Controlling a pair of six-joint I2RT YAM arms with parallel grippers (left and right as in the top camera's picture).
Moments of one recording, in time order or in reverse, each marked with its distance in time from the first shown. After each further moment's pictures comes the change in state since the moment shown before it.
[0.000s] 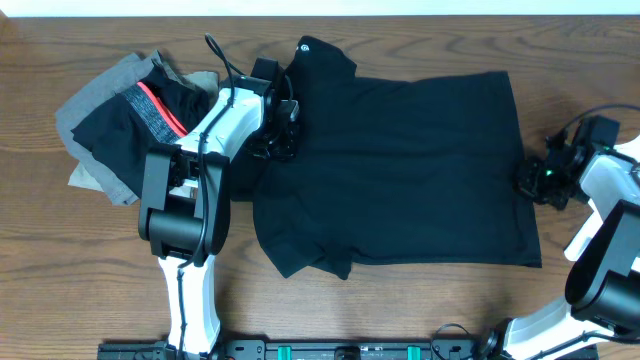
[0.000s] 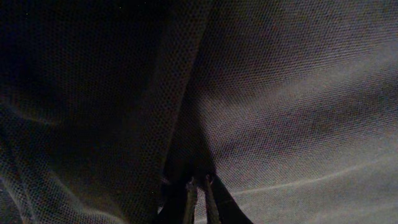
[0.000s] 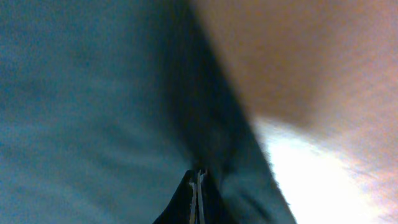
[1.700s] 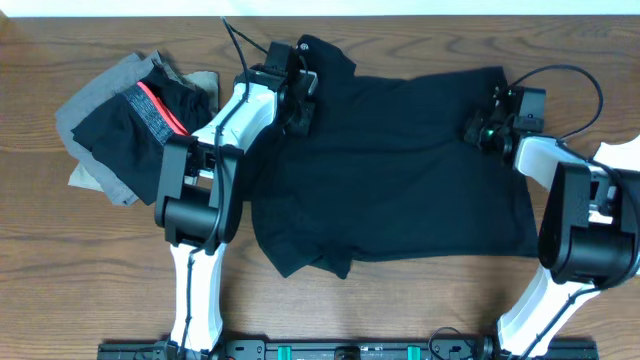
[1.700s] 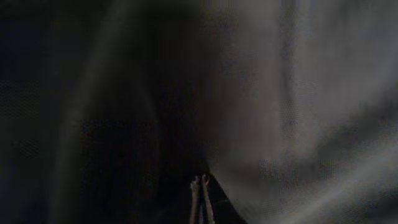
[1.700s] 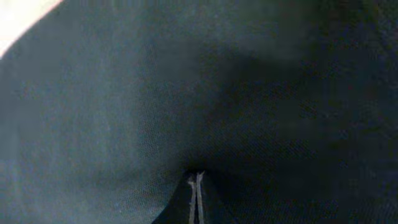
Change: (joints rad) left arm -0.036 0.106 0.108 0.299 -0.020 0.075; right arm 0.291 0.208 0.055 0.615 -0.044 0.274
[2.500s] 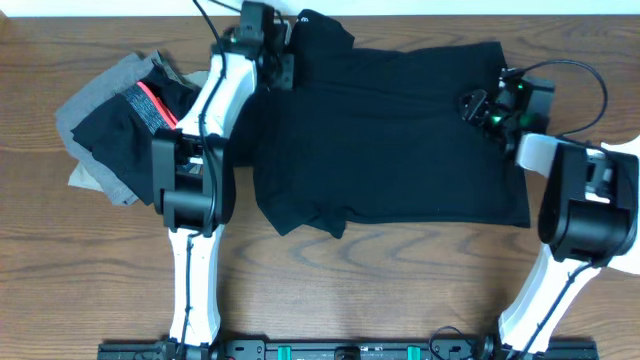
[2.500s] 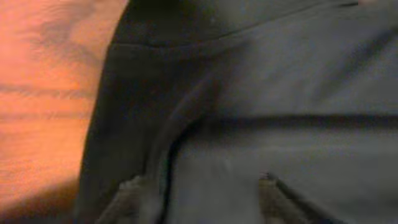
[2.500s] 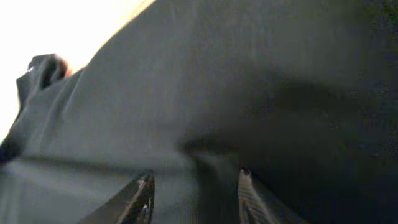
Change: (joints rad) left arm 0.092 0.107 0.372 -0.105 -0.034 -0.084; right arm -0.065 0.115 0.060 0.273 -0.265 0.037
